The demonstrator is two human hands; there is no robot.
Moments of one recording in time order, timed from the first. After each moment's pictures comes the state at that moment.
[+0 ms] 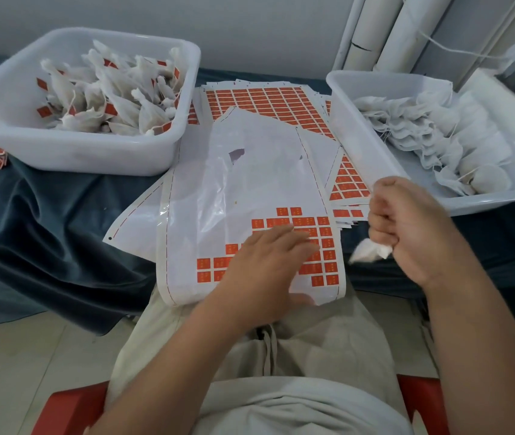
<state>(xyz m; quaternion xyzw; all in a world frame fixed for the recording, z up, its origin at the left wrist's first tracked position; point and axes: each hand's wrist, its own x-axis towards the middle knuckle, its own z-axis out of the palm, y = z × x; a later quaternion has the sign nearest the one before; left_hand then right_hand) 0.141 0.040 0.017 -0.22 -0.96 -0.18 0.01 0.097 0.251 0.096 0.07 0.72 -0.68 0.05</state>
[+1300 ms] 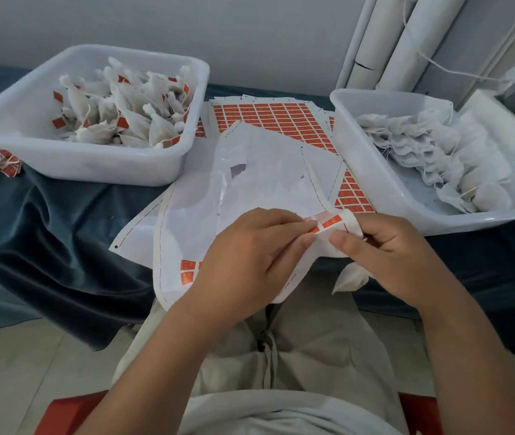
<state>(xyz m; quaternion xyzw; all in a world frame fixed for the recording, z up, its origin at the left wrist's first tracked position) 0.145 0.015 0.071 -0.22 -0.88 -0.35 0.22 0.117 0.242 0.095 -0.21 0.85 -0.49 0.04</state>
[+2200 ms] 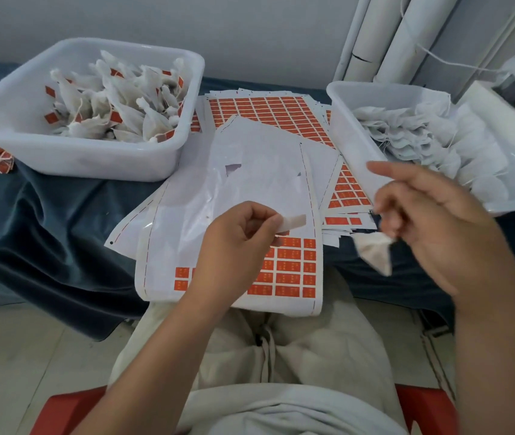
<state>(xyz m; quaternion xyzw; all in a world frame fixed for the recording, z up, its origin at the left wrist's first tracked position) 0.138 0.020 0.059 0.02 -0.80 -0.59 0.09 0.105 0.282 0.105 -0.15 0.77 -0.62 -0.01</state>
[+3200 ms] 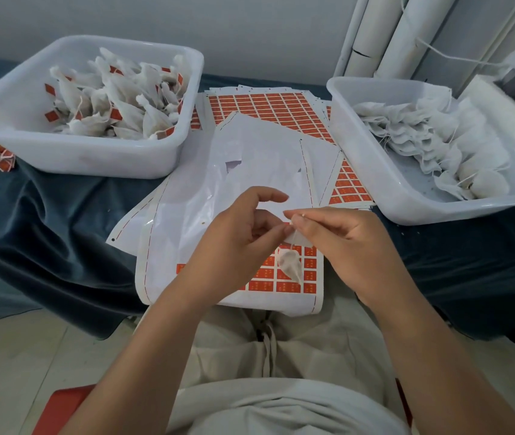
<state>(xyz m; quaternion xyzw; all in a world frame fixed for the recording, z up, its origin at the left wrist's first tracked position) 0.139 0.008 0.070 -0.12 -0.83 -0.55 0.05 0.131 0.198 0.084 -0.16 0.81 -0.56 0.00</state>
